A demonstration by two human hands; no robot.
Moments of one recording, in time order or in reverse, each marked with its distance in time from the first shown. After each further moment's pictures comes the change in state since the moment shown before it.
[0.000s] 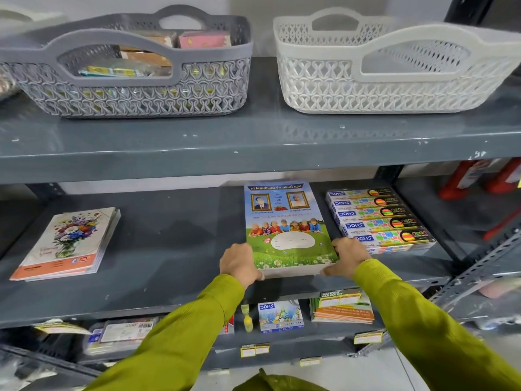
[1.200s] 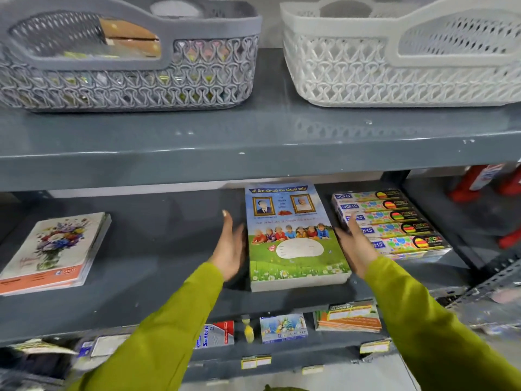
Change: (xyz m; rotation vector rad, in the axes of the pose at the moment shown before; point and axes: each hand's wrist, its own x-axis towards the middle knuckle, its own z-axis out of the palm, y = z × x) left_hand 0.082 -0.032 0.009 -1.628 -0.367 0.061; right_hand 0.039 -0.008 0.002 1.608 -0.107 0.161
